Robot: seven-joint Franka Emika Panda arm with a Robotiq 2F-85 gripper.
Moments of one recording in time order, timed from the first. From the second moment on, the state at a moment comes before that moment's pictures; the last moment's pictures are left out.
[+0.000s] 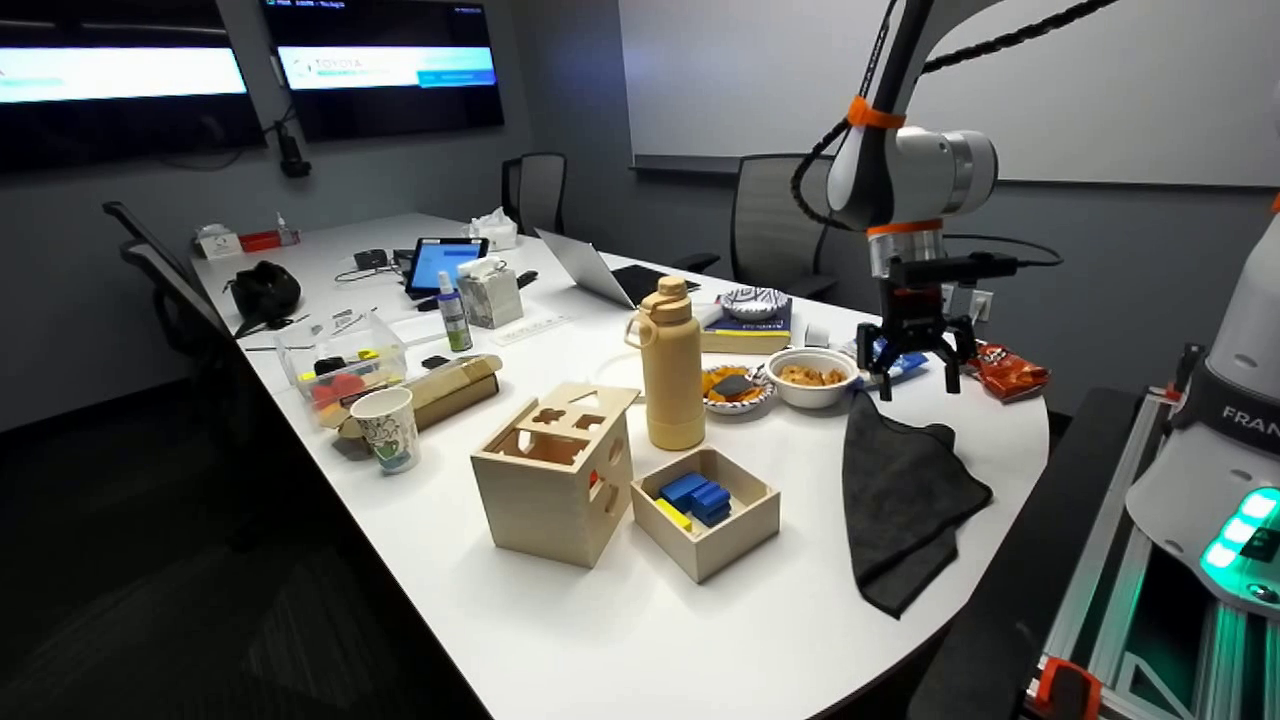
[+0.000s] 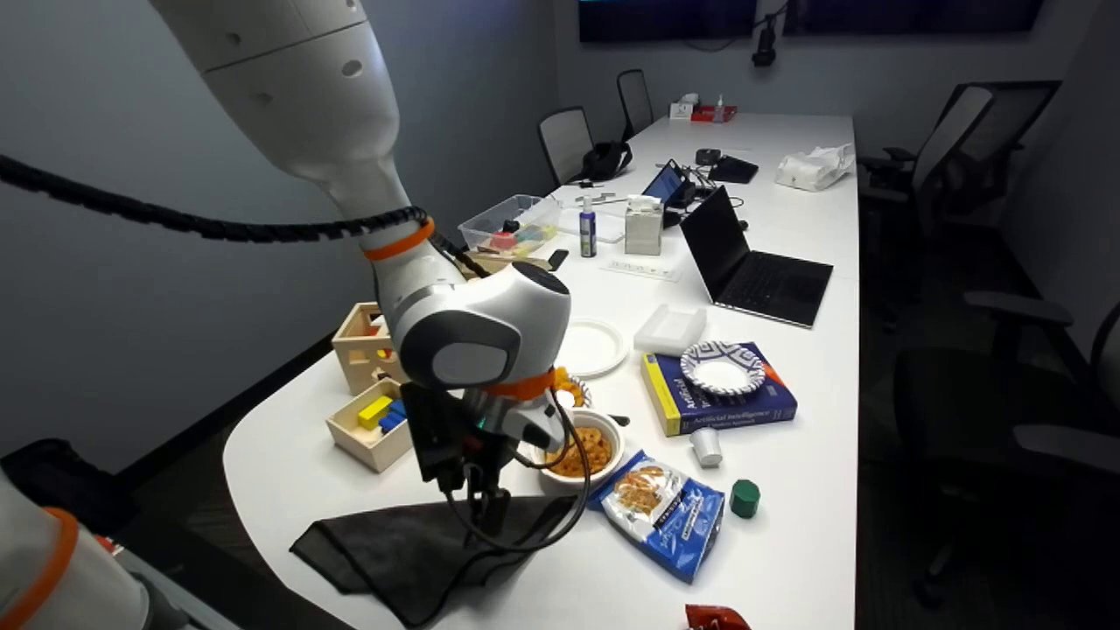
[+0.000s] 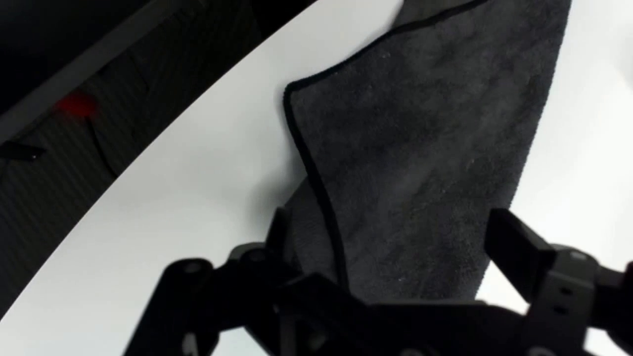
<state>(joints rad) -0.24 0.30 -0.16 -2.62 0.26 2.51 0.02</state>
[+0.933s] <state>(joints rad) -0.37 0.49 -0.08 -2.58 0.37 2.56 -0.18</state>
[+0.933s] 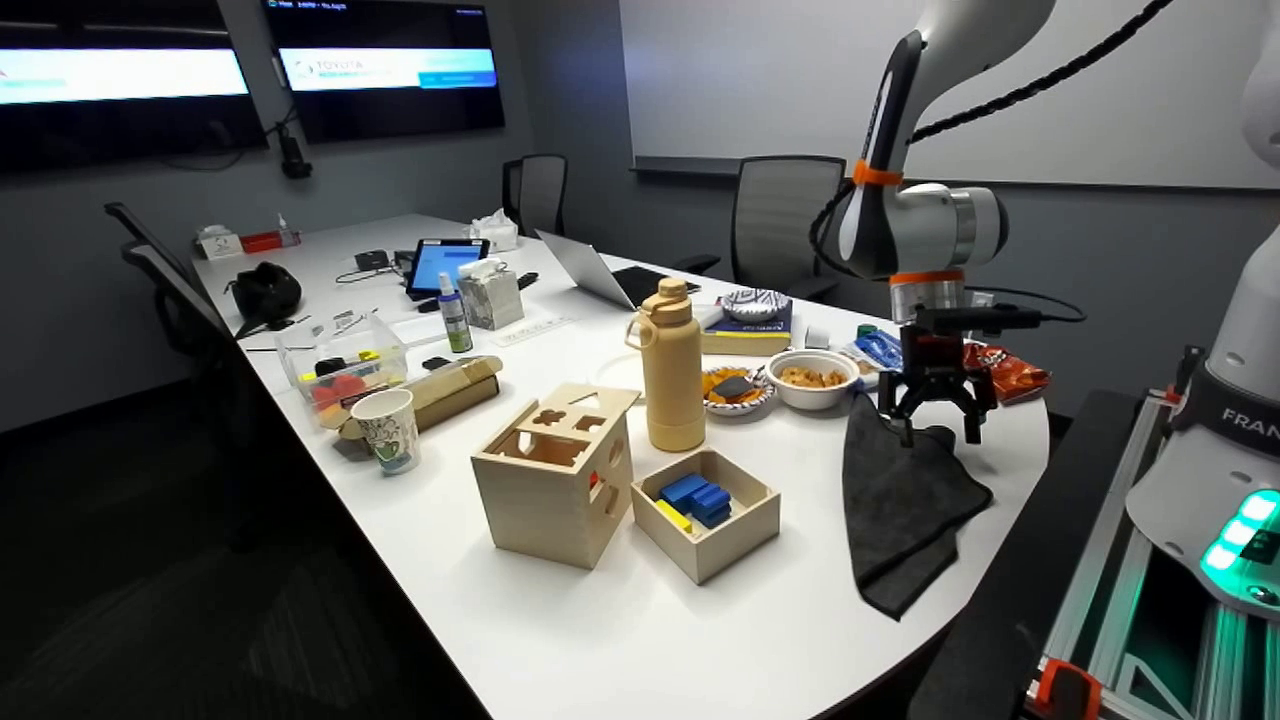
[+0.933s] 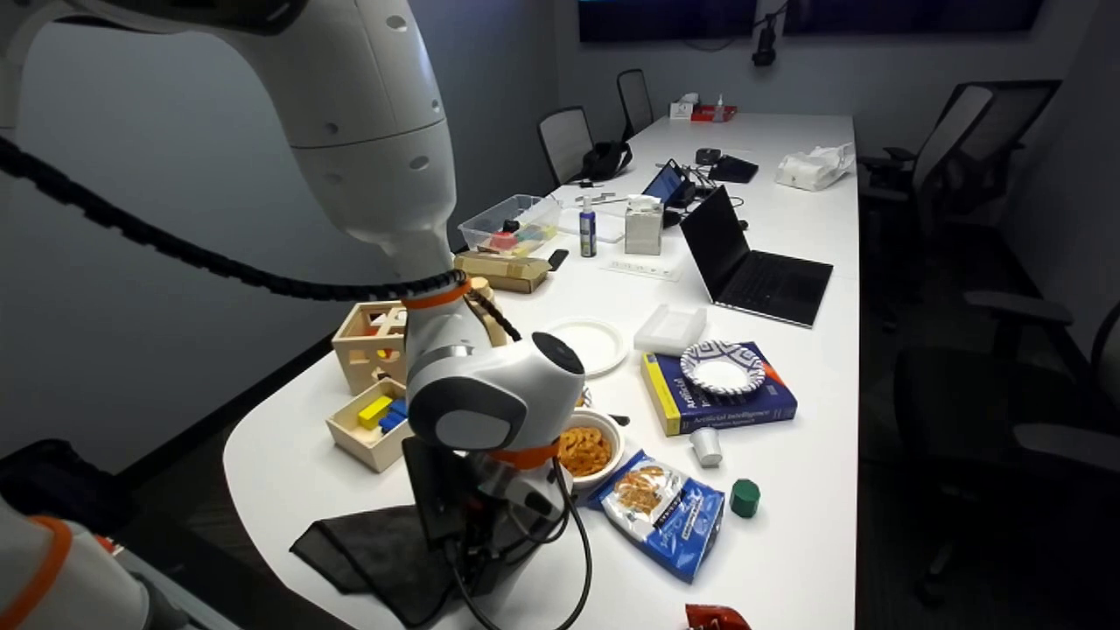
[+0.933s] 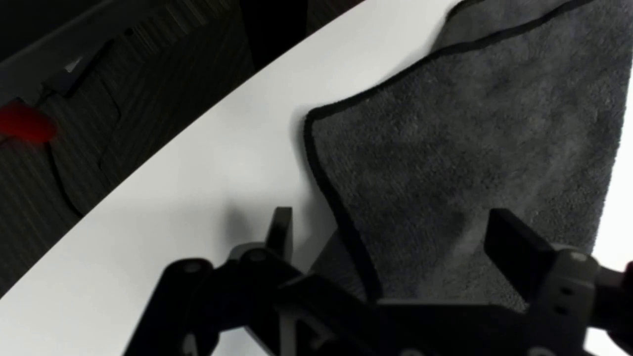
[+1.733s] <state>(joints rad) -0.44 0.58 0.03 -2.60 0.46 2.70 -0.26</state>
